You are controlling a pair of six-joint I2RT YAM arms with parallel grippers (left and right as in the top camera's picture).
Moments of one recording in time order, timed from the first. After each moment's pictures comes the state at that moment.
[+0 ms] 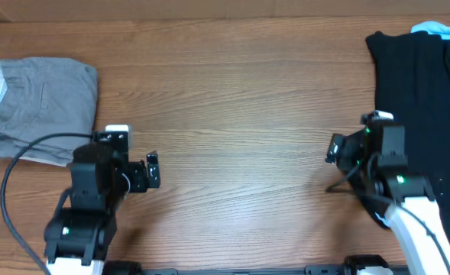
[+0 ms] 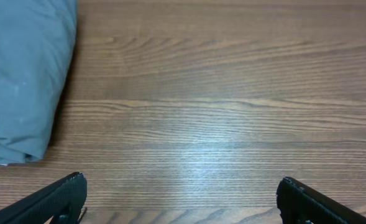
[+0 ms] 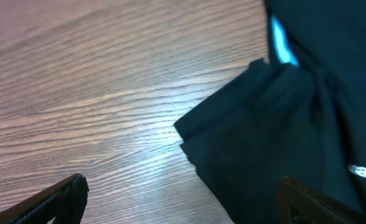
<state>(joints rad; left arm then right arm) -0.09 0.81 0.80 -0.75 -0.01 -0.11 0.03 1.12 0.78 -0.64 0.09 0.24</state>
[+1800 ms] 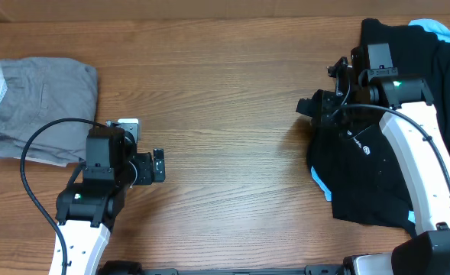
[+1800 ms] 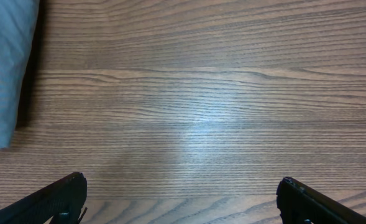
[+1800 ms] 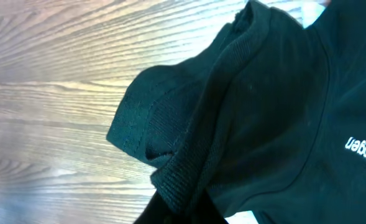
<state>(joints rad) -0.09 0.99 0.80 -0.74 0.01 -0.11 0.09 1.58 1.46 -1.13 -0.28 0.17</state>
